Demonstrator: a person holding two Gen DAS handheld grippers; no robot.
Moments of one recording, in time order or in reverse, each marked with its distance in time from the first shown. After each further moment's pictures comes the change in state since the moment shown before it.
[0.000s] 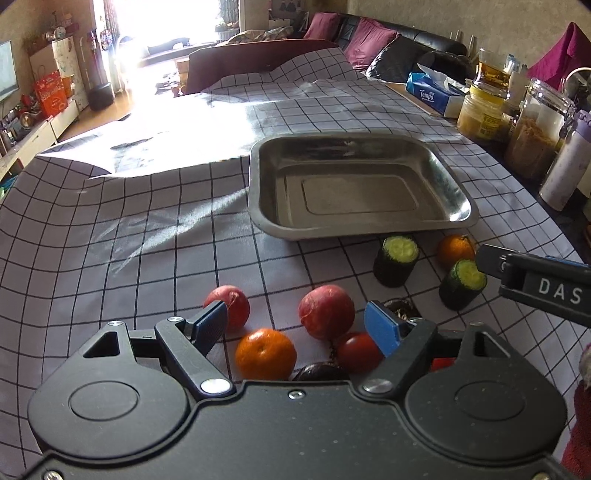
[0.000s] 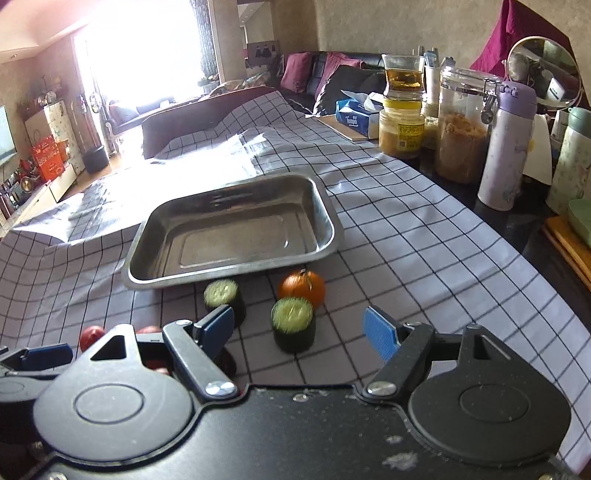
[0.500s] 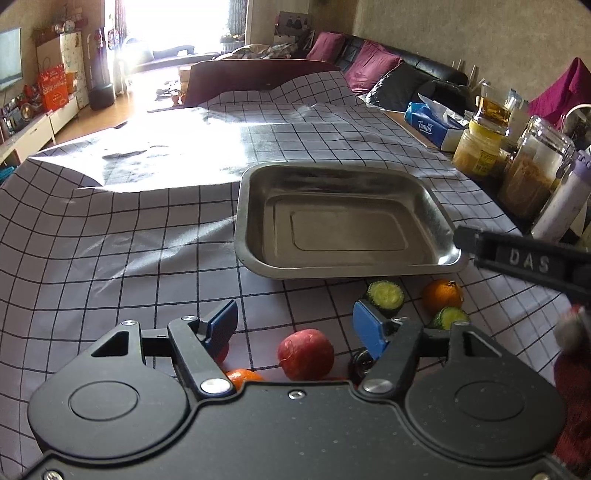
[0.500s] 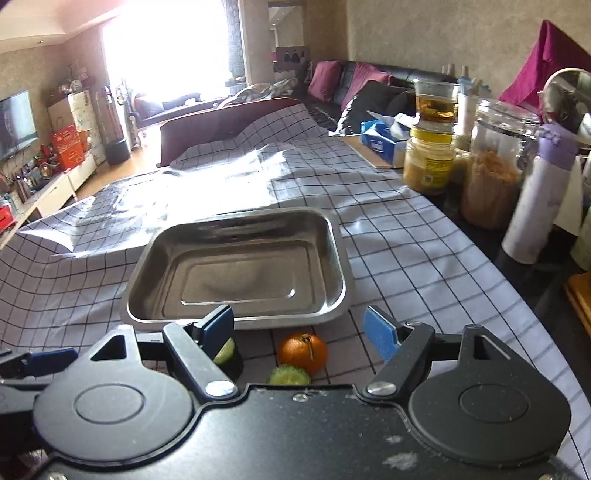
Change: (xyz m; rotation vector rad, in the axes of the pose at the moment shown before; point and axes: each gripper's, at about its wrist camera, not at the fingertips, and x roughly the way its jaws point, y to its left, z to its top) left arm 0.007 -0.001 0.014 -0.059 -0.058 -0.041; right arm 0.025 -0.001 0.044 -0.095 -0.041 0.062
